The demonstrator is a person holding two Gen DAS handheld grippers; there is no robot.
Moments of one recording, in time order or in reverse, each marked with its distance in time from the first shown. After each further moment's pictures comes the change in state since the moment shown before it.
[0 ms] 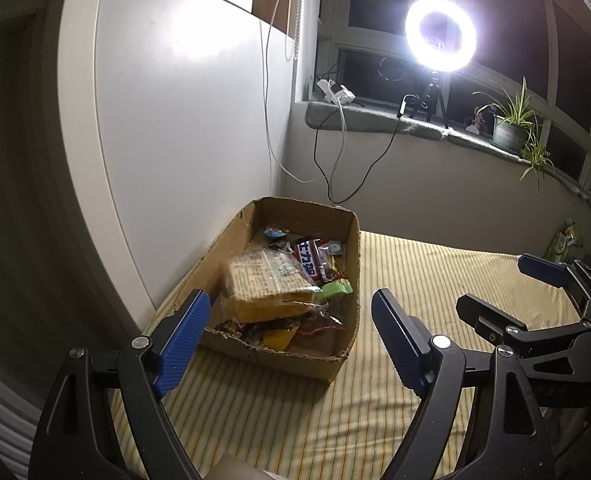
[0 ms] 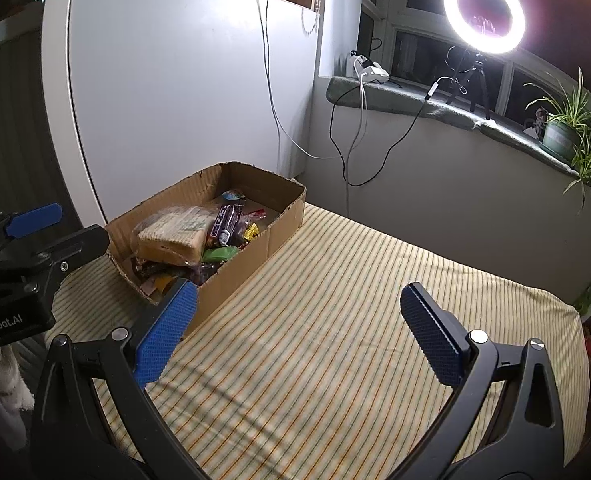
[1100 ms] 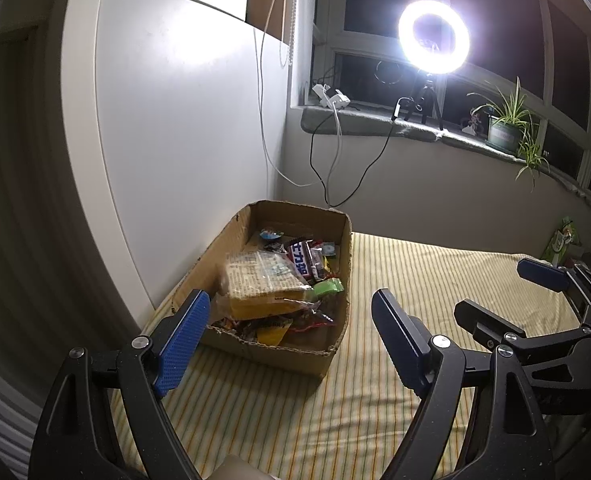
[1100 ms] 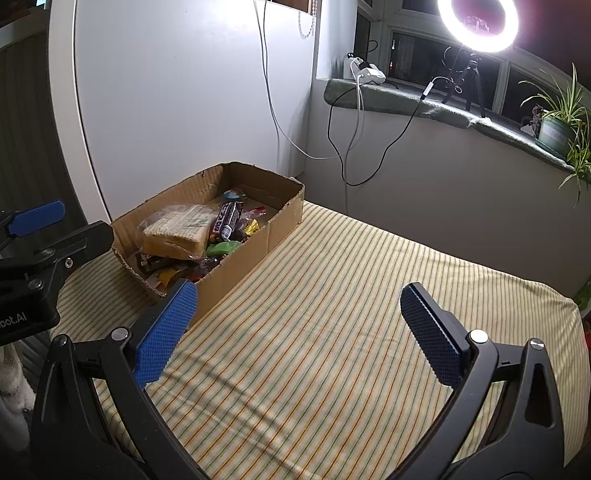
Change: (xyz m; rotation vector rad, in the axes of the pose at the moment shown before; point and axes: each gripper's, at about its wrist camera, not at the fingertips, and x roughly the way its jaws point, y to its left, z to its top) left arm -0.006 -0.005 -0.003 0.001 -0.012 -0.011; right arm -0.009 0.004 -0.008 0.008 -0.009 -0.009
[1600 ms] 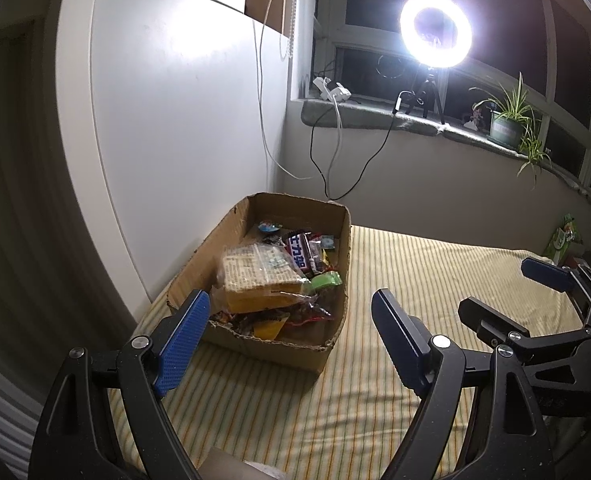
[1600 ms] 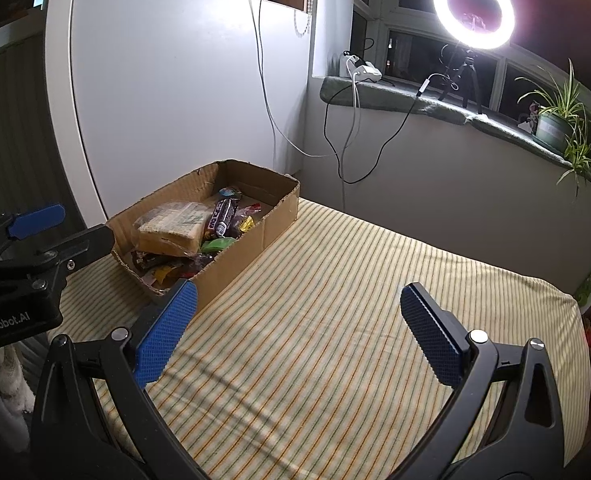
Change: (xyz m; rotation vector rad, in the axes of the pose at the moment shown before) left arm 0.005 -0.004 -0.001 0.001 0.025 0.005; right arm -0.002 -0.001 -0.004 0.016 0.003 -0.012
